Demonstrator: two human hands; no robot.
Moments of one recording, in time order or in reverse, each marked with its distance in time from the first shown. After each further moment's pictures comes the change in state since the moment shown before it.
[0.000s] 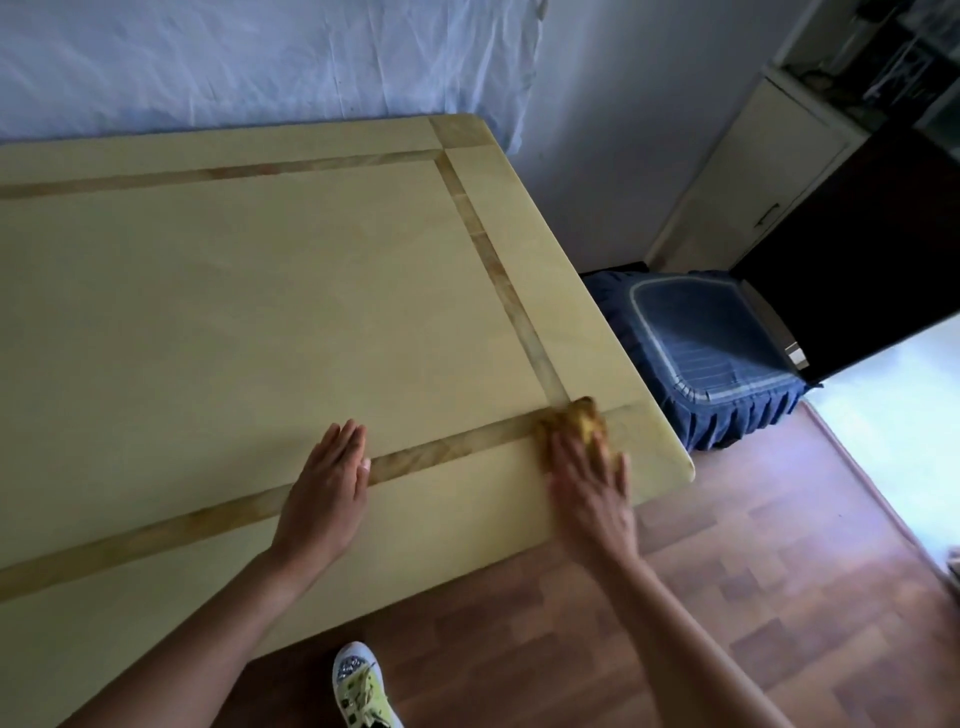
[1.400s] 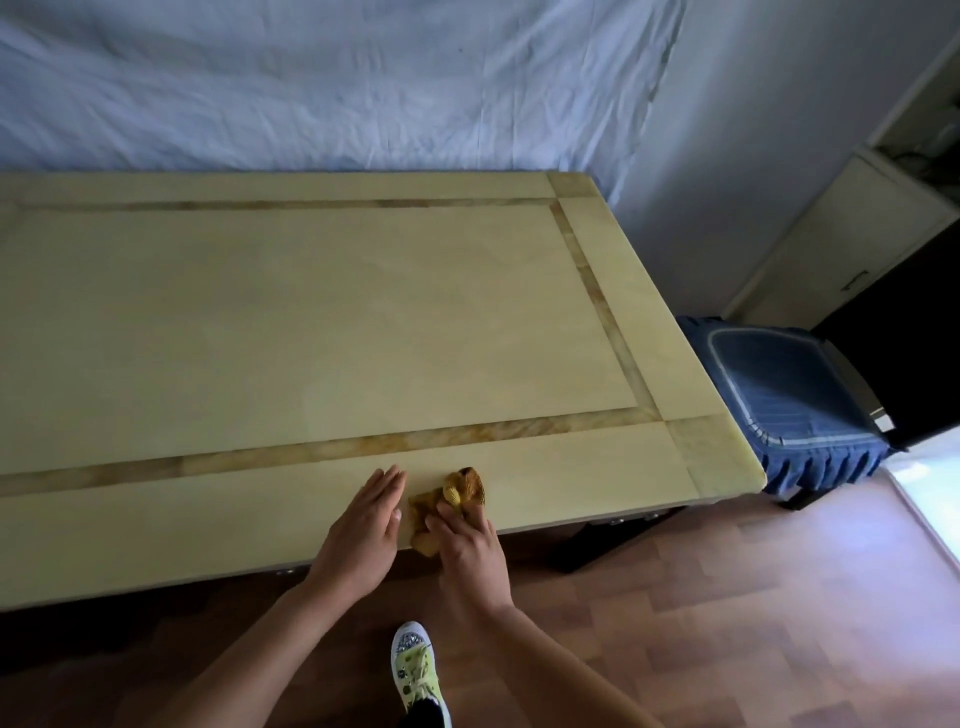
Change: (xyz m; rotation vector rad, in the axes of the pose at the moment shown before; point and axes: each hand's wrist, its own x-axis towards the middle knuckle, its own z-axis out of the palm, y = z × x) left_hand -0.147 -0.072 -0.039 -0.101 -0.044 -0.106; right_hand -0.131 -0.232 0.000 0.321 -0.065 -0.453
